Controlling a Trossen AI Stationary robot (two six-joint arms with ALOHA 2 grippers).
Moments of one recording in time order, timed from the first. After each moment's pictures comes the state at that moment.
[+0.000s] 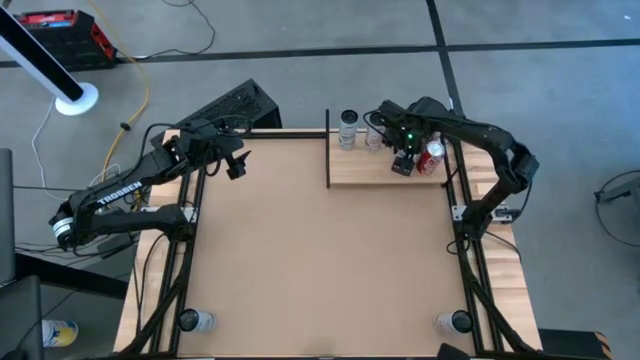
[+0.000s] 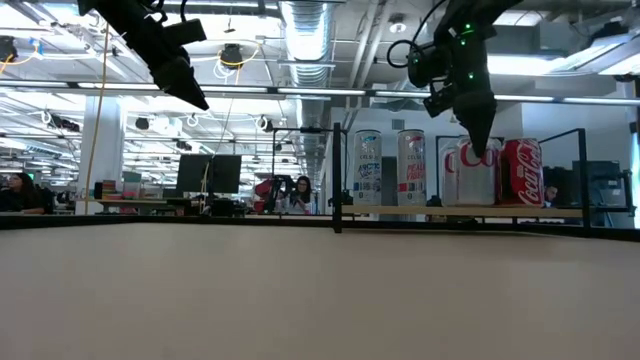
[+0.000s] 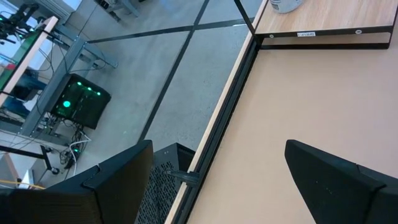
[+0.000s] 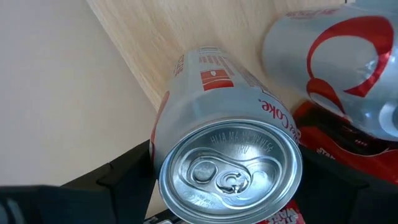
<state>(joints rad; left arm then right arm) 0.63 0.88 0.82 -0.40 -0.29 0.54 -0.68 1.61 1.41 -1.36 0.18 -0.23</state>
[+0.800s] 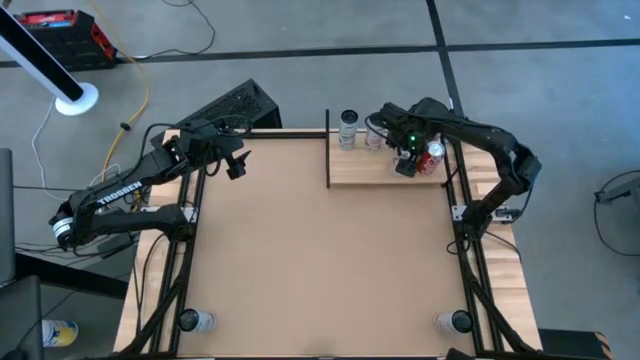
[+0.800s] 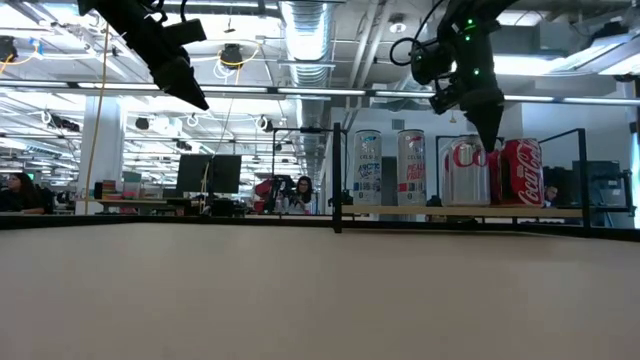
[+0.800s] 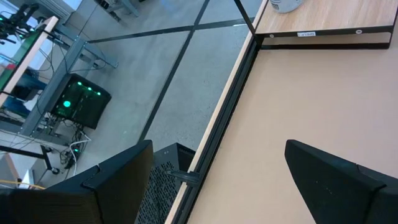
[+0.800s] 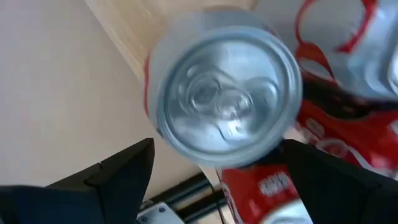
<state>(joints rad) 0.63 0.88 0.82 -0.40 -0.29 0.54 -0.66 1.59 1.41 -1.43 0.24 -0.18</state>
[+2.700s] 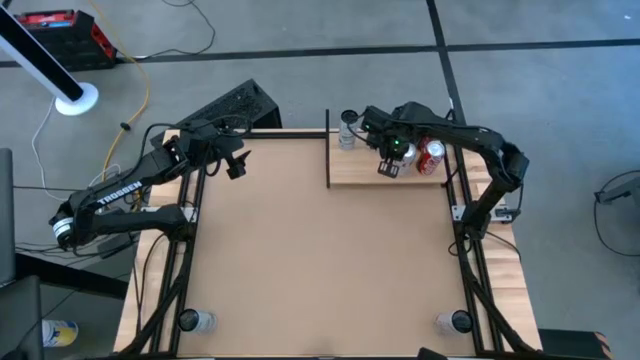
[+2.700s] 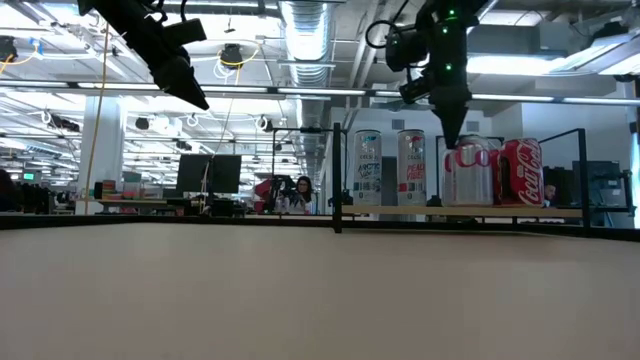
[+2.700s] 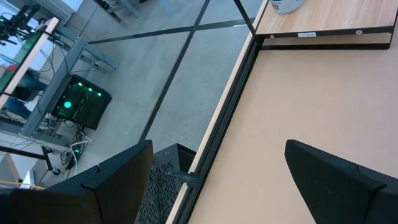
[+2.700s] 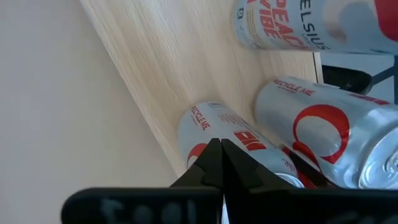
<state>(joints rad) 0.63 0.88 0.82 -0.40 -0.29 0.54 -0.54 1.67 1.52 -1.32 0.26 -0.18</state>
